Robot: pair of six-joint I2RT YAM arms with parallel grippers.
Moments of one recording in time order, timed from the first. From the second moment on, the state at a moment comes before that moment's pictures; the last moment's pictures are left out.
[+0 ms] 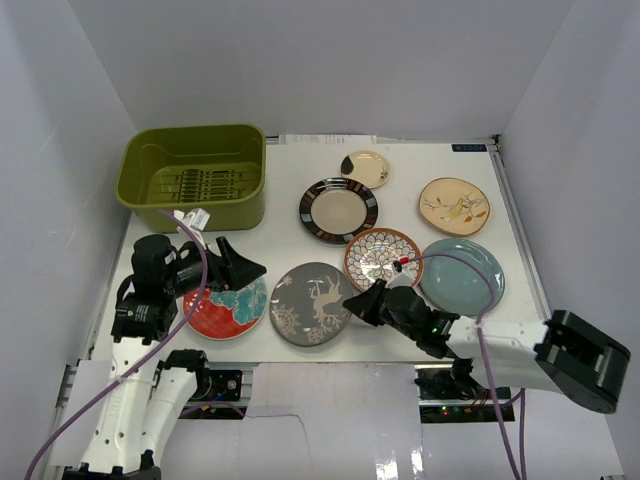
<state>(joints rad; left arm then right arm) -0.09 0.60 0.76 -0.58 0.73 -0.47 1.02 1.17 0.20 0.48 0.21 1.20</state>
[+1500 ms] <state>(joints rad) -0.14 0.52 0.74 -0.59 0.33 -0.52 0.81 2.49 2.32 0.10 0.02 0.49</state>
